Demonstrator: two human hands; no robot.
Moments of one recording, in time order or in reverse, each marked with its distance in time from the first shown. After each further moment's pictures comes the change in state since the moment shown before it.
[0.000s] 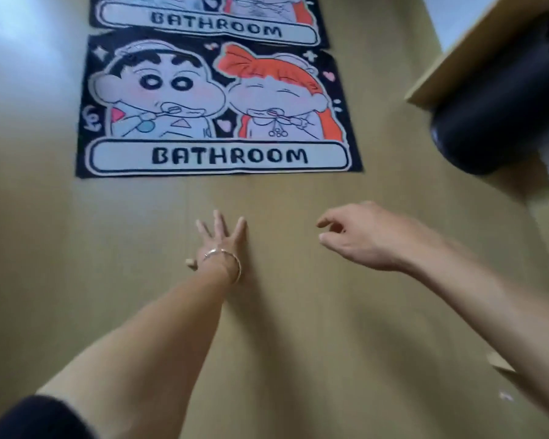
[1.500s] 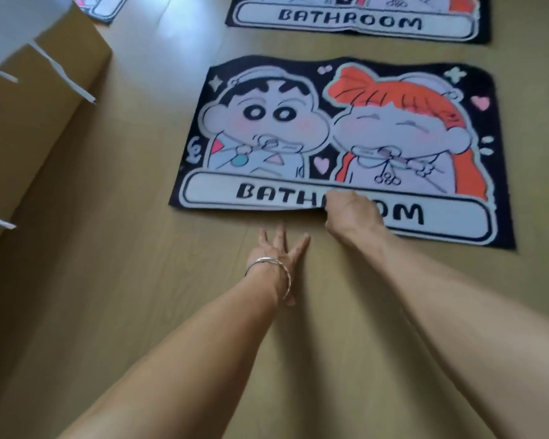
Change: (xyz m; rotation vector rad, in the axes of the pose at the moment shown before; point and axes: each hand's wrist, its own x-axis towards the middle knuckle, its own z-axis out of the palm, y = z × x) left_hand 0.003 0.020 -0.023 0.374 -0.232 -0.107; right_hand 0.200 -0.037 0.060 -0.165 0.254 -0.302
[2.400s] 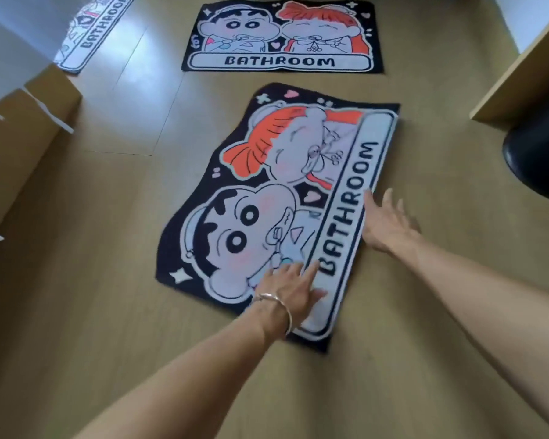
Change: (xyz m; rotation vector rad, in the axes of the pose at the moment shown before) left_hand -0.085 0.078 0.046 -0.172 0.442 0.341; right_hand -0.106 0.109 0.004 0.026 -0.122 0.355
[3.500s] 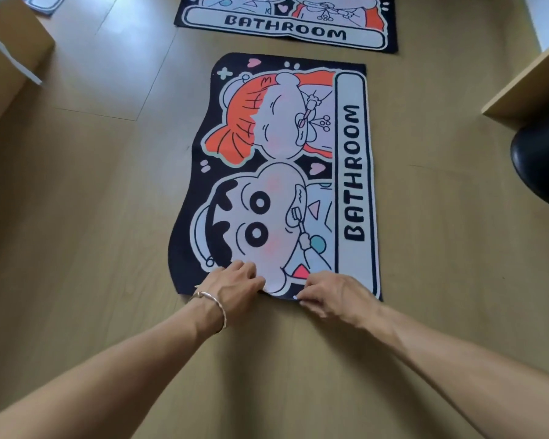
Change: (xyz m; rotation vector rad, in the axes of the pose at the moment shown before) left_hand -0.018 -0.072 0.030 0.136 -0.005 0.051; right_hand -0.059 -0.024 0.094 0.026 -0.048 -0.874
